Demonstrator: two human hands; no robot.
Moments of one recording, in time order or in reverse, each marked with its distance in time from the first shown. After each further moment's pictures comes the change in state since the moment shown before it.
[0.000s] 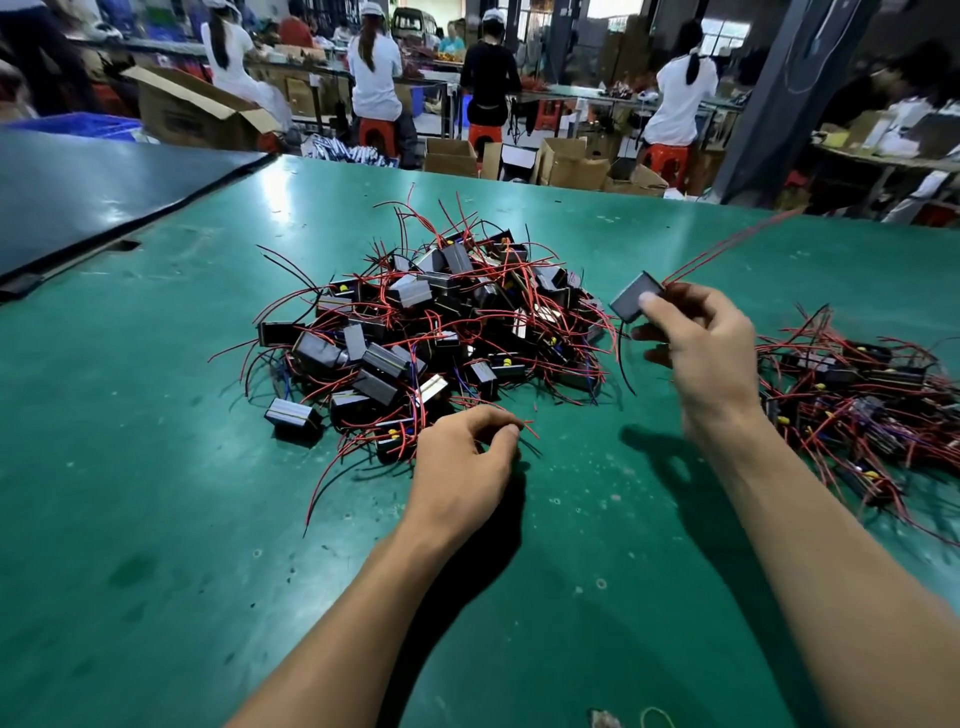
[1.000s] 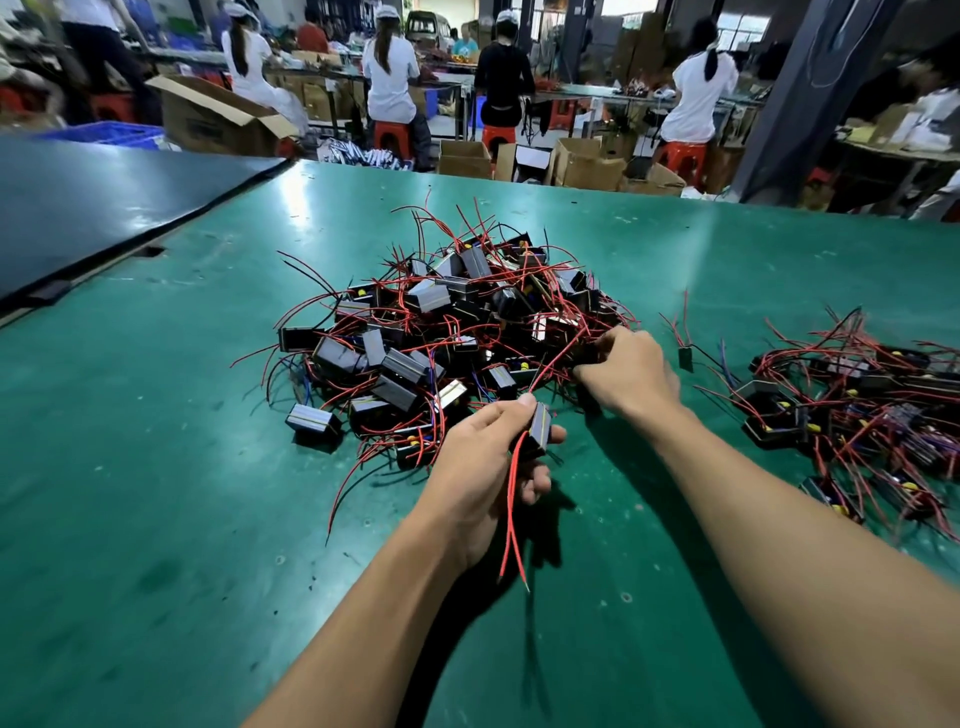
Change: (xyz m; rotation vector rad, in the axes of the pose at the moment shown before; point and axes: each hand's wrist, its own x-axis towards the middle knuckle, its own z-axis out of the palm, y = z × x) left_hand 0.001 0.028 -0.009 -0.830 -0.185 -0.496; right_hand 0.025 0.059 0.057 -1.026 -0.153 0.092
